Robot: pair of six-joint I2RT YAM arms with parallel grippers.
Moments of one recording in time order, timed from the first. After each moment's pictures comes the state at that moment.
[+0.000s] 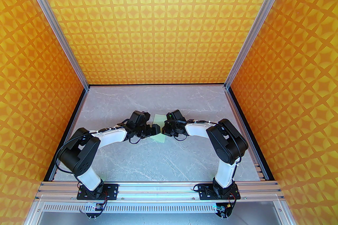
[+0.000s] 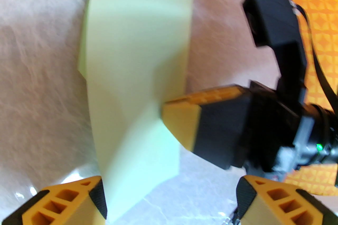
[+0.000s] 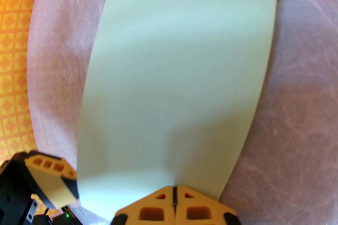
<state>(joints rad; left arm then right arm) -0.58 1.68 0.85 0.02 0.49 -0.78 0.54 1.86 0.96 -0.10 -0.37 0.69</state>
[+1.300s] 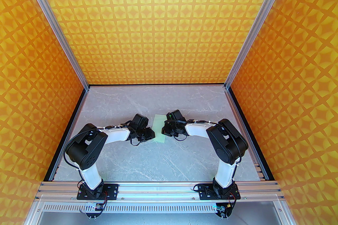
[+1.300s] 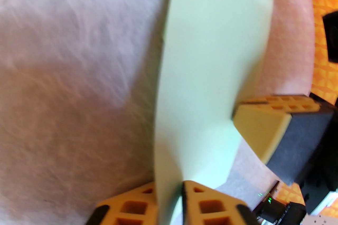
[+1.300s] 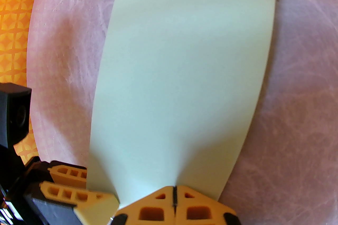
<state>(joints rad) -0.58 1.81 0.92 -0.13 0.37 -0.81 0.54 1.86 0.96 -0.10 -0.37 0.69</state>
